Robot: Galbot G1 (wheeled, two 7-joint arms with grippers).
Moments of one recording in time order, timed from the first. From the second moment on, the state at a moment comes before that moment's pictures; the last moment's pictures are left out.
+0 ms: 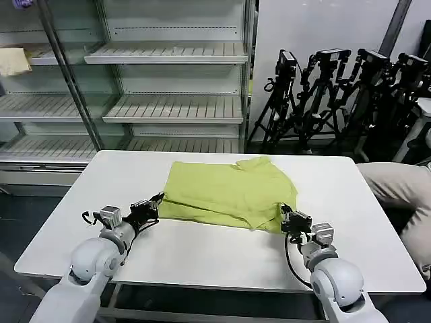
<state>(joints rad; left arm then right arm) 0.96 -1.07 -0.34 -1.79 -0.61 0.52 -0.01 -1.09 1.20 0.38 1.94 0.36 -0.53 0.06</state>
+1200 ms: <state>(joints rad) 1.02 -0.99 -0.32 -1.80 -0.58 0.56 -0.05 -1.23 1.19 0.46 2.00 0.33 -0.57 0.10</state>
